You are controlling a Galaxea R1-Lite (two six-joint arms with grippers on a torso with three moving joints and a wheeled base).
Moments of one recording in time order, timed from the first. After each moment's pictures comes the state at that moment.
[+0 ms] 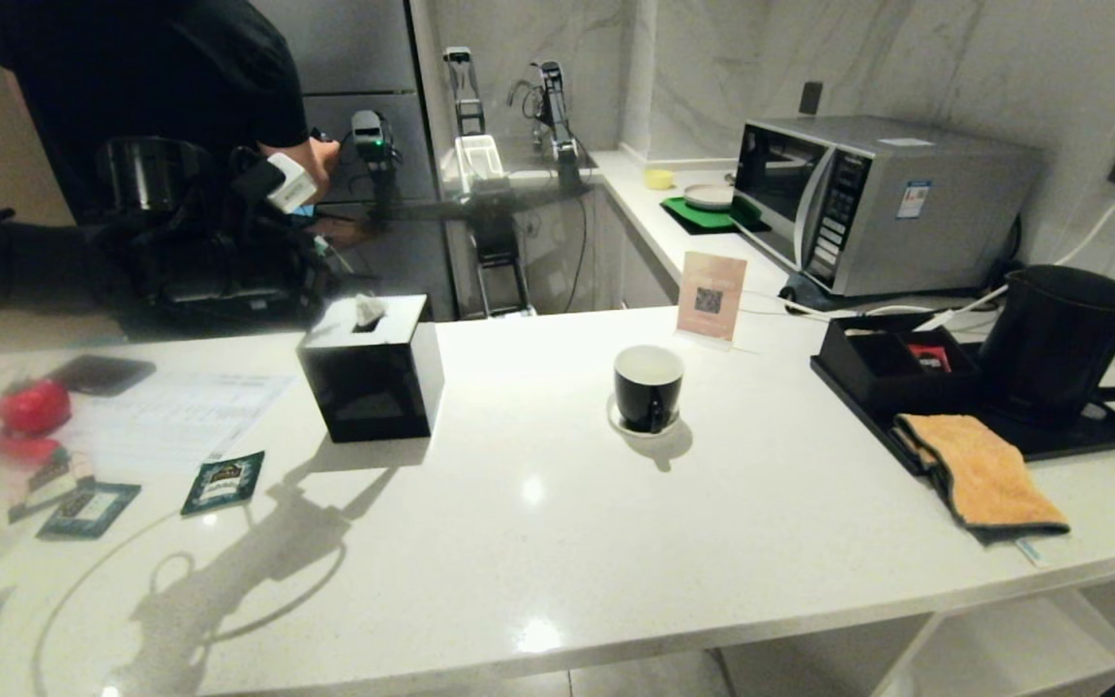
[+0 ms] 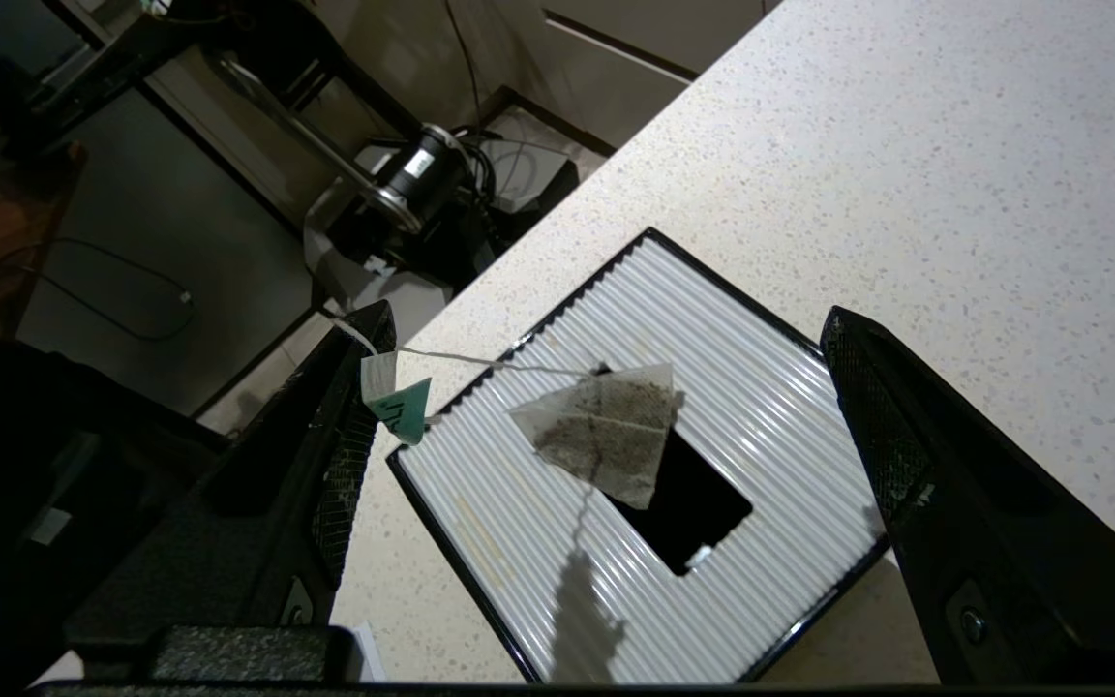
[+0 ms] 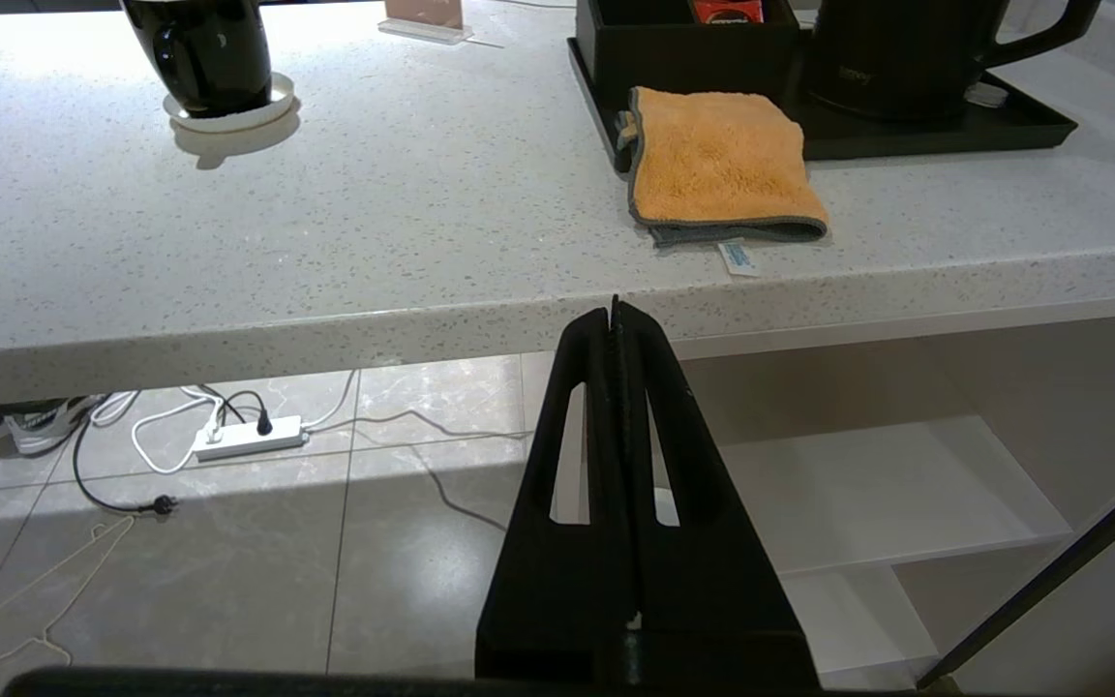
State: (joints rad) left arm 0.07 2.07 -1.63 -0.12 -0.53 0.49; right arm 0.00 0.00 0.00 0.00 -0.03 -0.01
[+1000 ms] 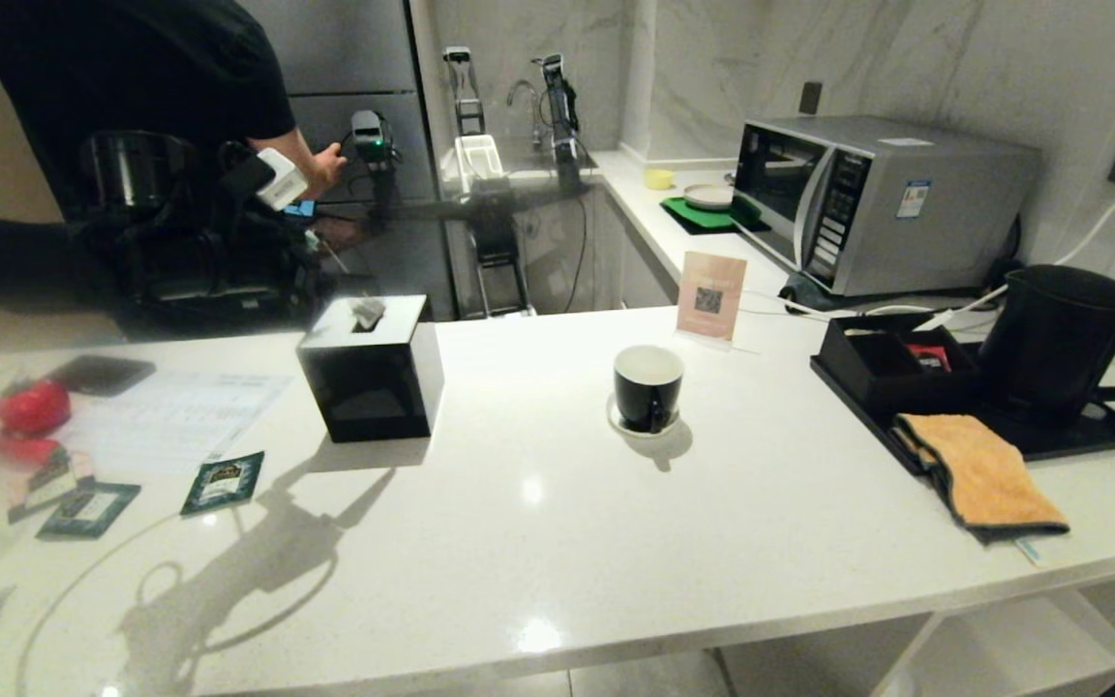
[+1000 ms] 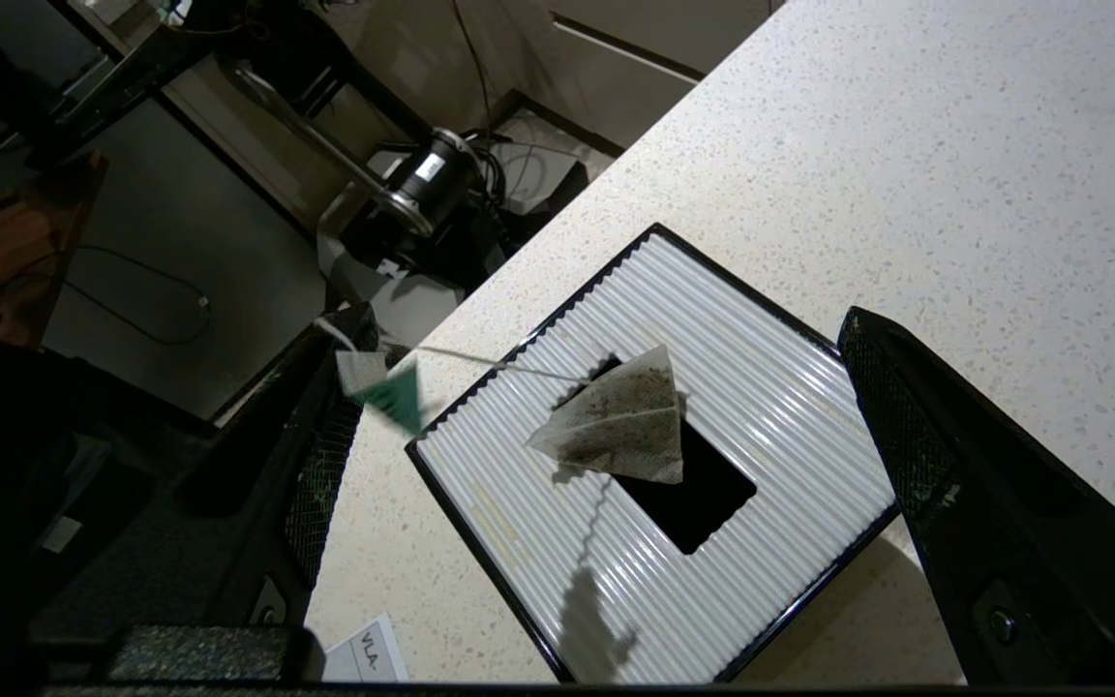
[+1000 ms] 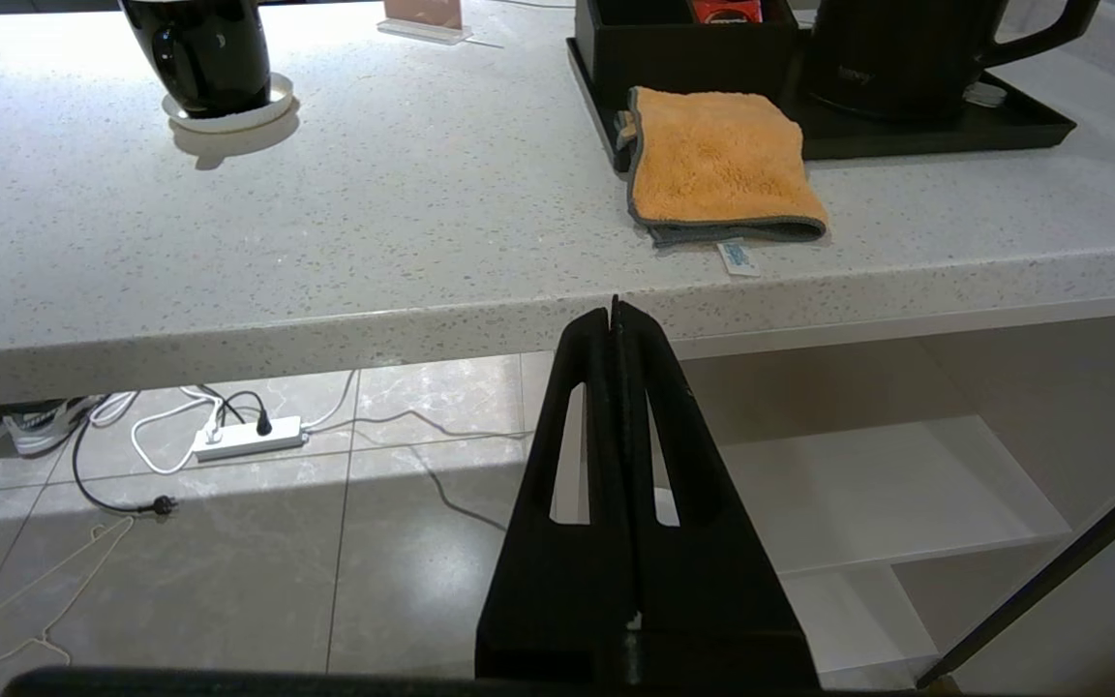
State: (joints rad) left arm 0.08 2.05 -1.61 -0.12 -0.53 0.51; right arm 0.00 0.00 0.00 0.00 -0.03 -0.01
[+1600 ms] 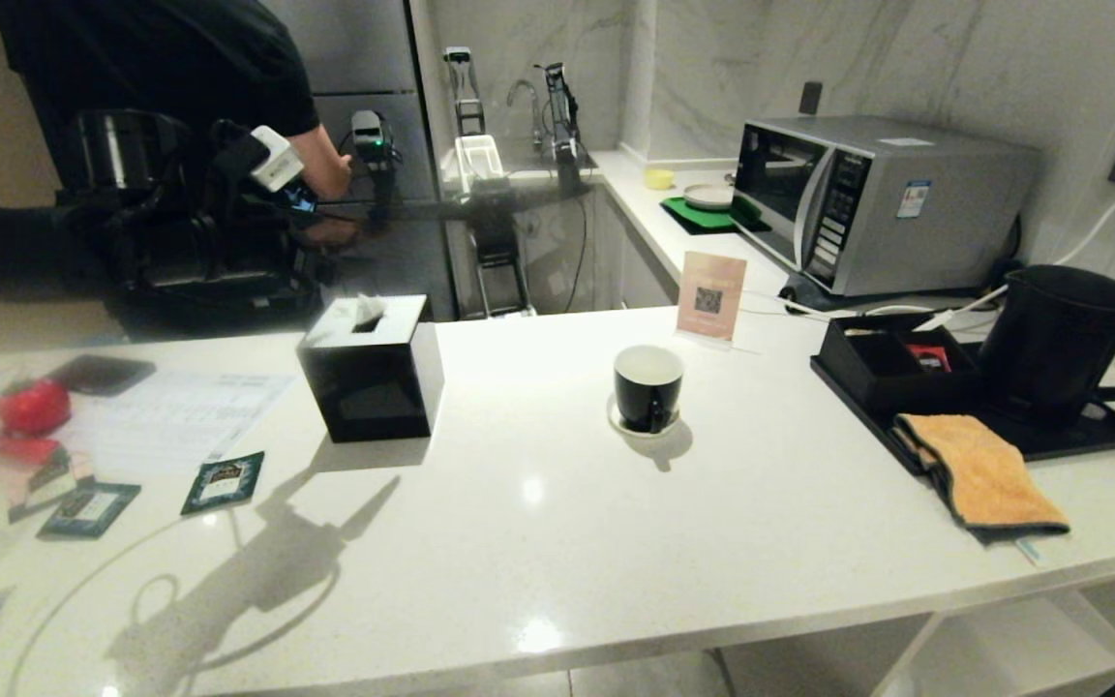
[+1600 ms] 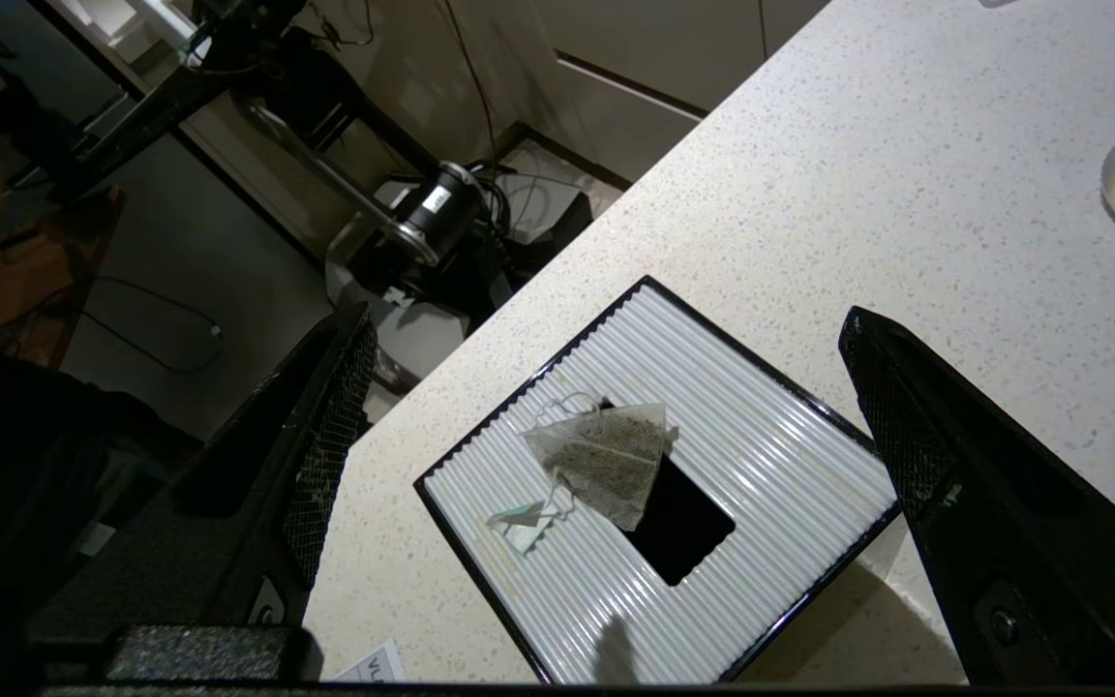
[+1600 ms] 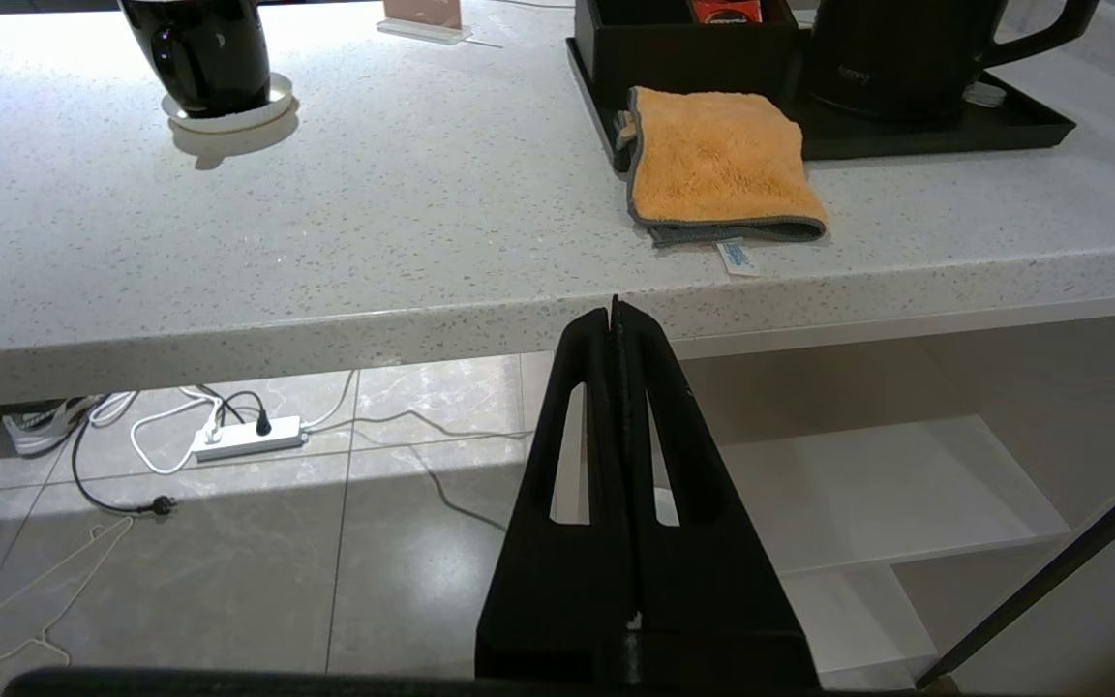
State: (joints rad) left arm 0.07 2.02 -1.62 -0.12 -0.53 0.49; right arm 0.00 0.00 0.00 0.00 -0.03 -0.01
